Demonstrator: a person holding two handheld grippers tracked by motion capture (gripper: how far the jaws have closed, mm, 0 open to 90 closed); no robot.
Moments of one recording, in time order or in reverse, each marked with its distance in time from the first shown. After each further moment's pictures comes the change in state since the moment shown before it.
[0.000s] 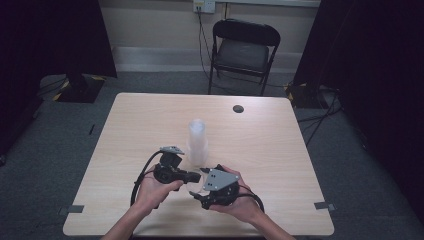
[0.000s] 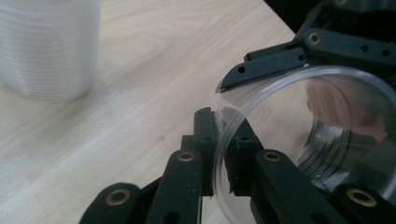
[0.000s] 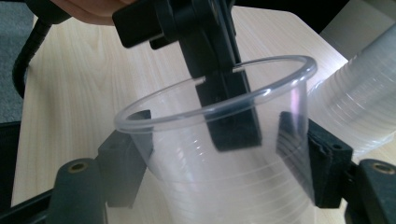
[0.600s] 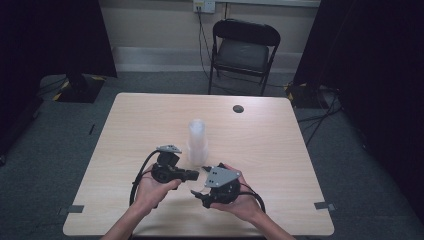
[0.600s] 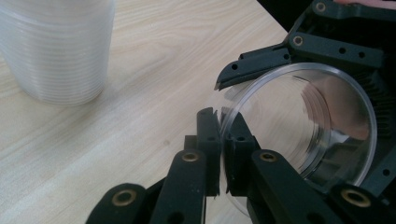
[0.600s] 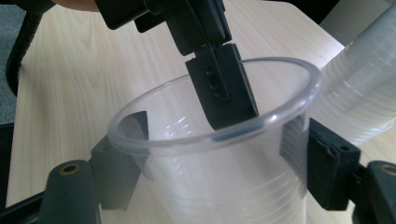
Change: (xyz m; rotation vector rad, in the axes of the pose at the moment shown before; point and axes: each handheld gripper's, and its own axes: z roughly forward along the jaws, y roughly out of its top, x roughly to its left) left arm 0.000 0.000 -0.003 0.009 0.013 0.001; right arm -0.005 -0.003 0.002 0.017 -0.002 0.037
